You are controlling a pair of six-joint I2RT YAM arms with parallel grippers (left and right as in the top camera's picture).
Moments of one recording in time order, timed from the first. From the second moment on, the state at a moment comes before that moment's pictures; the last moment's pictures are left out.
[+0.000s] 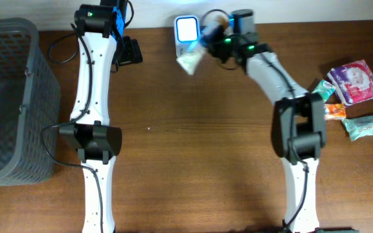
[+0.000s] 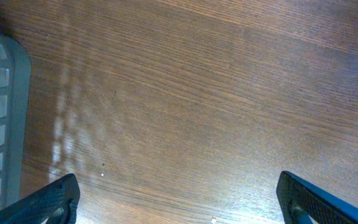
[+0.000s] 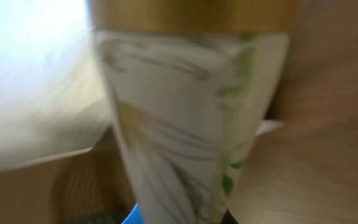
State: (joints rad) left arm -0.14 2.51 2.86 -1.68 -0.19 -0.38; right arm 0.17 2.38 1.98 -0.28 -0.48 1.06
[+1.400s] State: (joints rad) left arm -0.14 2.51 2.86 -1.68 -0.19 -0.38; right arm -0.58 1.62 2.00 -1.61 -0.25 0.33
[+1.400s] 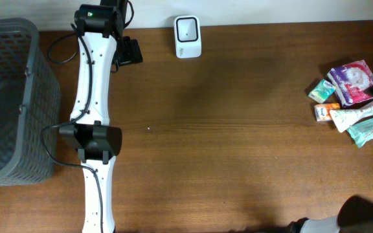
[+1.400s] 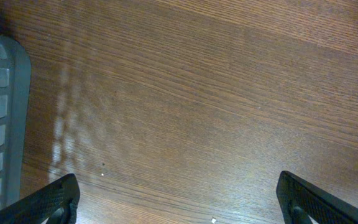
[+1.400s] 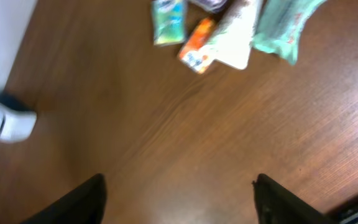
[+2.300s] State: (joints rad) left arm -0.14 2.51 2.86 -1.68 -0.19 -0.38; right arm 0.10 1.20 1.75 -1.69 -0.13 0.24
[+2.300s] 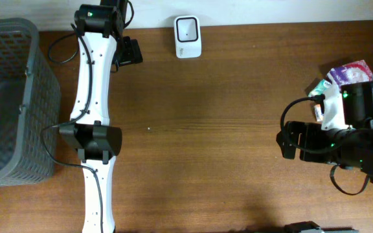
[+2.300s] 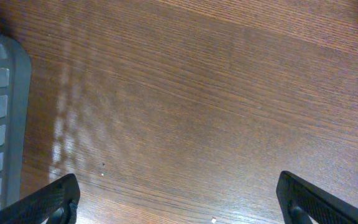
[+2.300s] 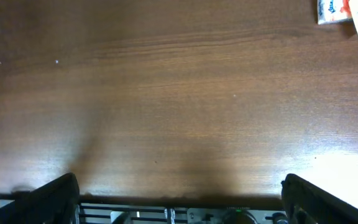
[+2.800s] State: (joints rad) left arm -0.14 2.51 2.86 -1.68 -0.19 -0.38; right arm 0.10 0.71 1.13 -1.21 -0.17 0.15
